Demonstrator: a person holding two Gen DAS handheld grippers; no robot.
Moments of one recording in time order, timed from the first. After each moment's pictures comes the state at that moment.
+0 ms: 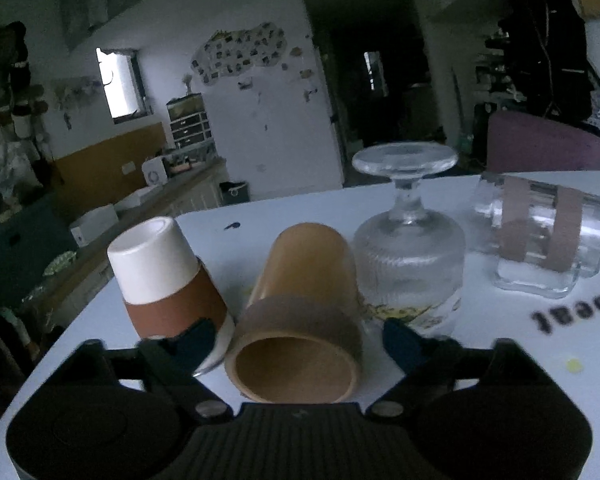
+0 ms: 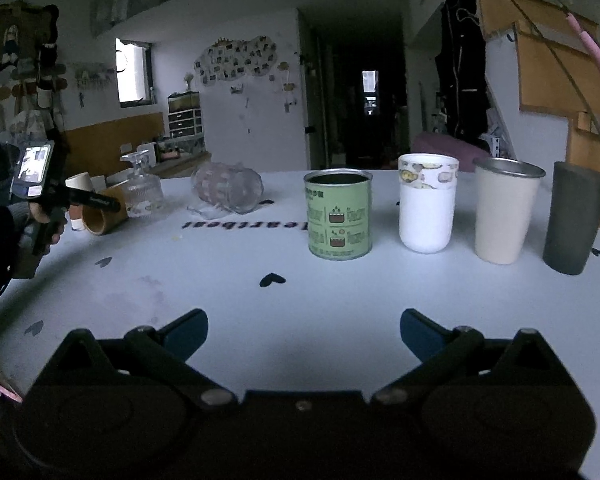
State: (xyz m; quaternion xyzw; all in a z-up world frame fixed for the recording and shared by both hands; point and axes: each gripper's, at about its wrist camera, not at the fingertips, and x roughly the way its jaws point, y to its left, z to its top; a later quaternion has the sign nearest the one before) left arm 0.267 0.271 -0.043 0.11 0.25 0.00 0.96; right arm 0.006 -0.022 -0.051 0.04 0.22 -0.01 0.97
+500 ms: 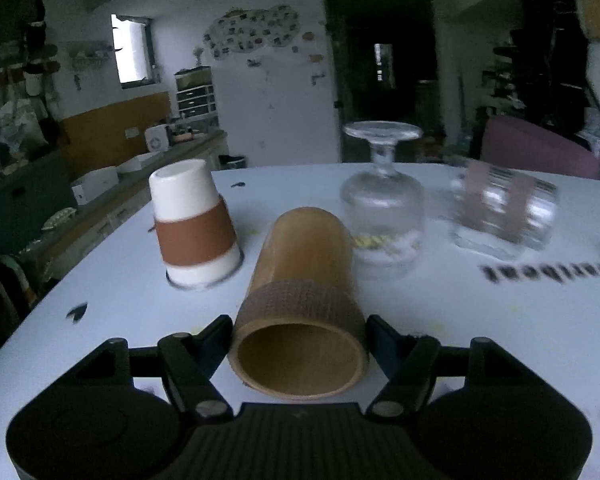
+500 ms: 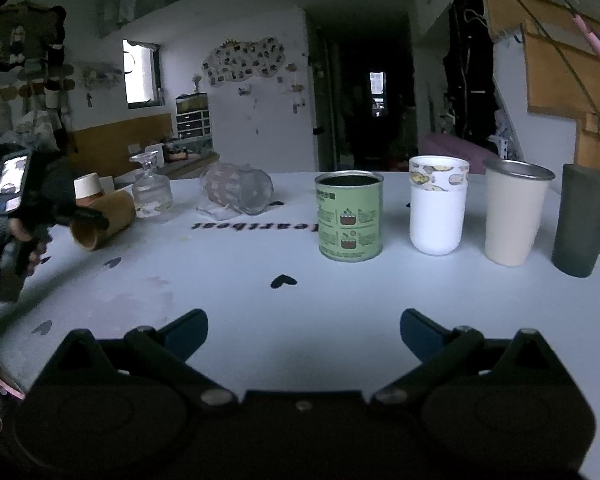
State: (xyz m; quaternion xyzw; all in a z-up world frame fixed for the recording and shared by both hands) left arm 0.179 0.279 -0.040 0.06 0.27 -0.01 0.96; right arm 0.004 -0.018 -0.048 0.04 0.21 0.01 0.98
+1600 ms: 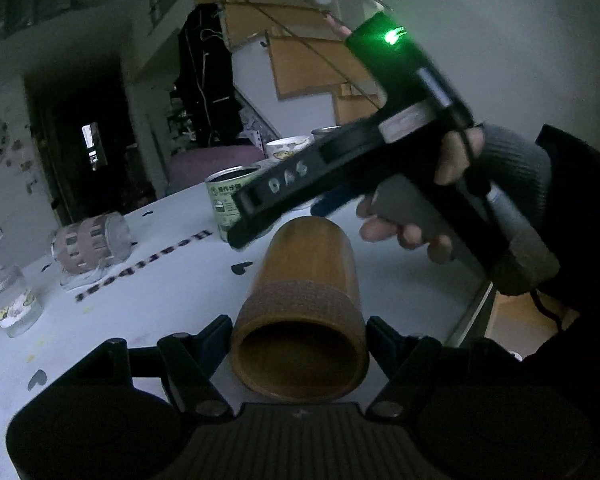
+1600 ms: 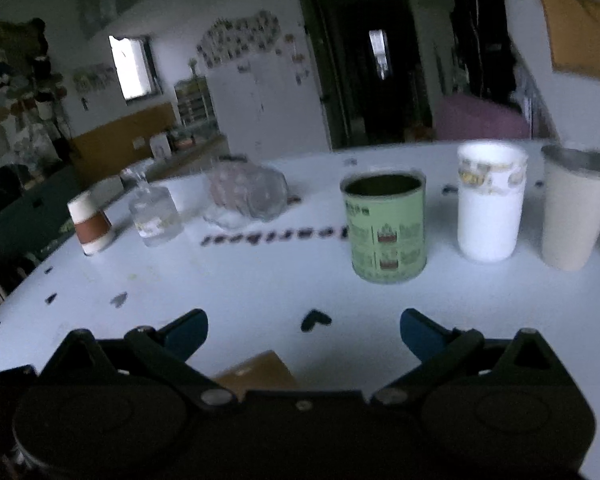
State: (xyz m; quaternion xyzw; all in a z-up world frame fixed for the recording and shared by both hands) left arm 0.005 0.115 -0.064 0.17 0.17 -0.43 0.87; right arm 0.092 -0.019 -0.037 0.11 0.29 0.03 0.95
